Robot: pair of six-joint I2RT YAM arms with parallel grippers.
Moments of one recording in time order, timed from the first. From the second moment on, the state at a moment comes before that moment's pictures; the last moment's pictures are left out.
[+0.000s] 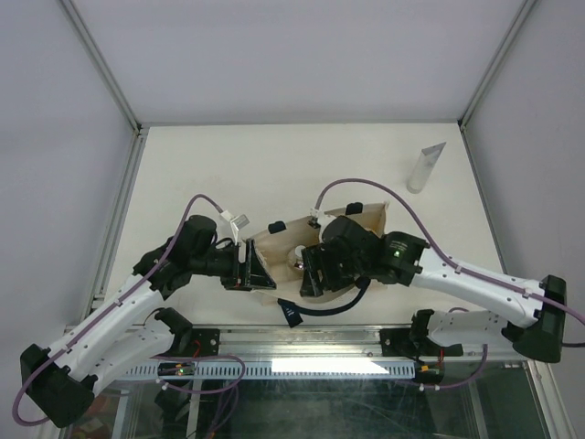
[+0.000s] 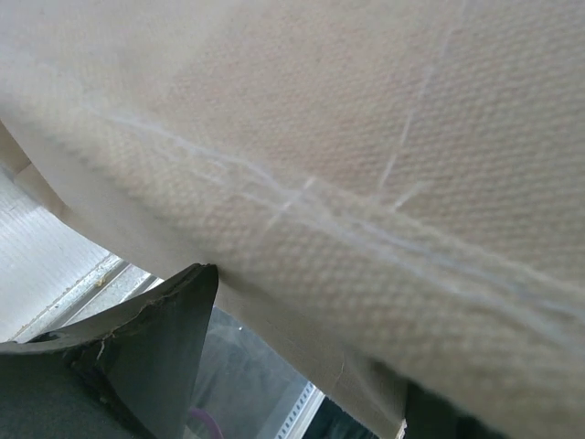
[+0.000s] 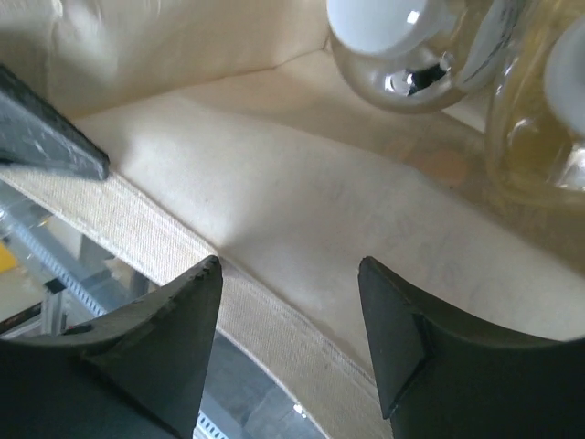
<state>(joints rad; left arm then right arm) -0.61 0.79 0.64 -0.57 0.66 -0.78 1.12 1.09 0.99 -0.78 -0.14 0.72</state>
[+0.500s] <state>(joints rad) -0.61 0.79 0.63 -0.55 0.66 -0.78 1.26 1.50 1.49 -1.09 0.37 0.77</state>
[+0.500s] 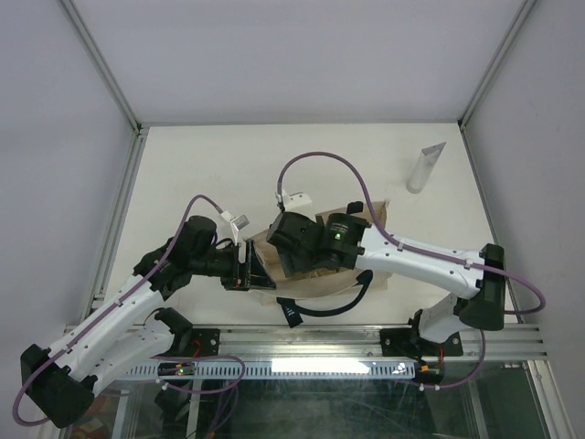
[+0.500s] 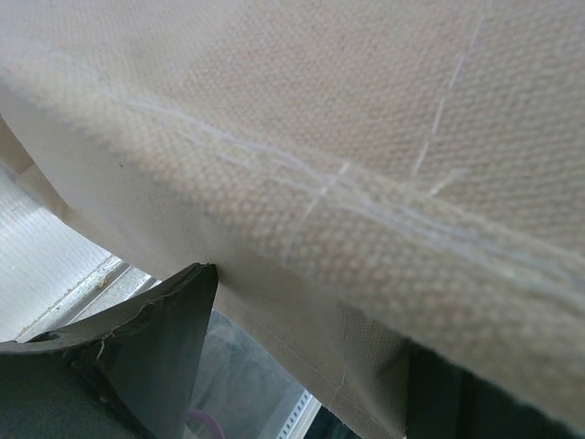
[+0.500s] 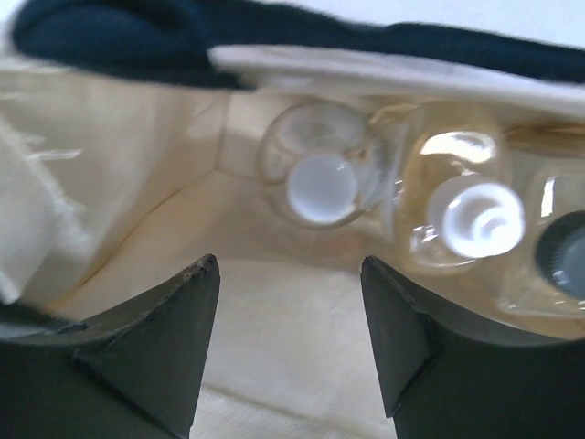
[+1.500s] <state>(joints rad) -0.62 0.81 0.64 -0.55 0.65 -0.78 1.25 1.35 0.98 -0.42 0.59 0.55</state>
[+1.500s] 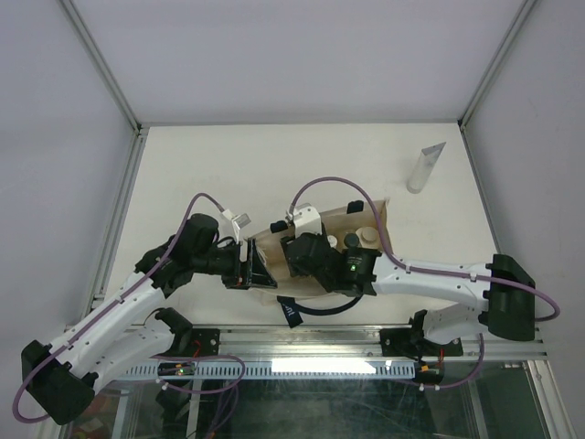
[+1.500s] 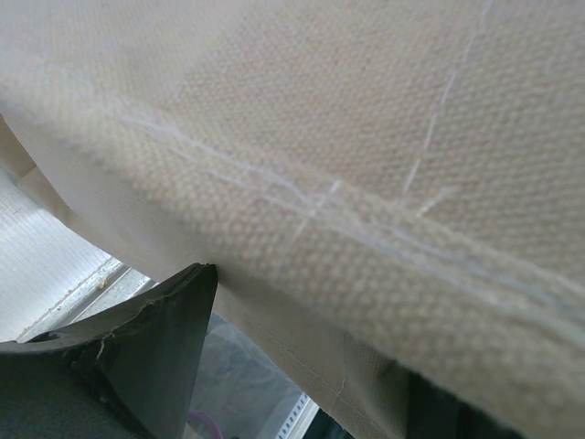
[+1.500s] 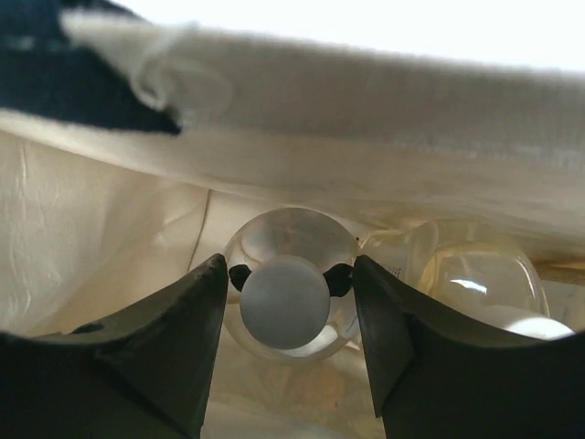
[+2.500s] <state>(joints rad) -0.62 0.82 0.67 -0.58 0.63 -0.76 1.28 1.33 1.26 -0.77 0.64 0.67</state>
